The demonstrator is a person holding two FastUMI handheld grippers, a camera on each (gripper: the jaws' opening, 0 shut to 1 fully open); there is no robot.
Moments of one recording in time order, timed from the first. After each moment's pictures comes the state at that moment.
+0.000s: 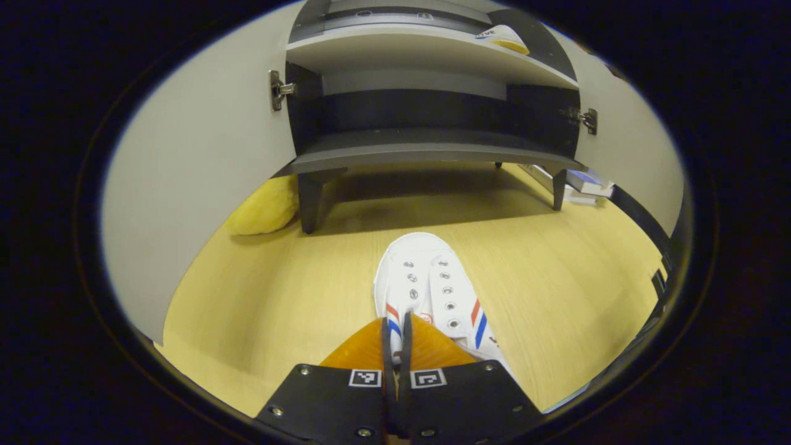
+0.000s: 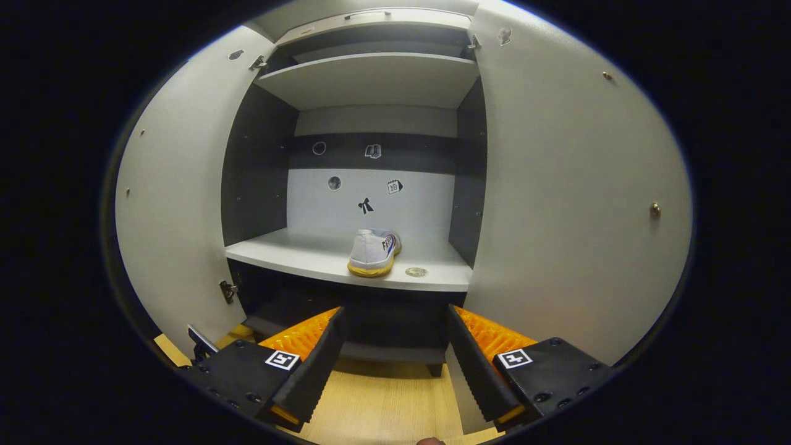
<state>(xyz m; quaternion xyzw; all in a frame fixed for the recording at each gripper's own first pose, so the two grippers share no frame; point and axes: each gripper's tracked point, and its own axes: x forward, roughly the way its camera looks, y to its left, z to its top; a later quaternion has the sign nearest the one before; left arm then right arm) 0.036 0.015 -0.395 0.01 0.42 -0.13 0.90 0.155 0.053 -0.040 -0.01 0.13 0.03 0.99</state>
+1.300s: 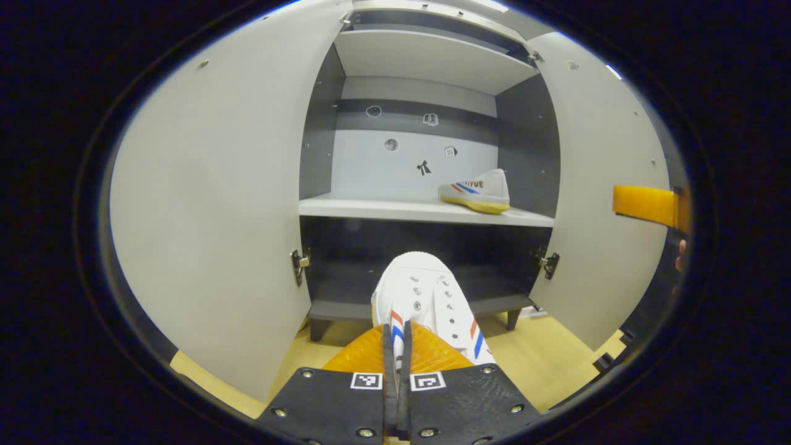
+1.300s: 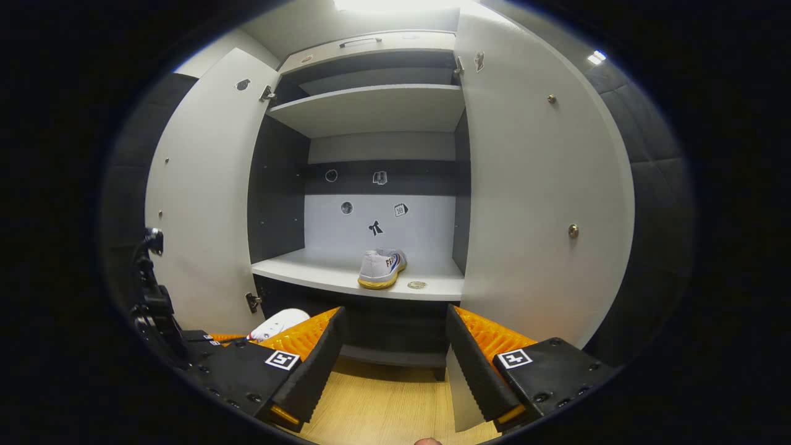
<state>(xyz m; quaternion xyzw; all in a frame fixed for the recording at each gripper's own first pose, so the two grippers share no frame) 0.093 0.005 -0.152 -0.07 0.21 -0.12 0.97 0.112 0.038 -0.009 0.02 0.08 0.06 0.99</state>
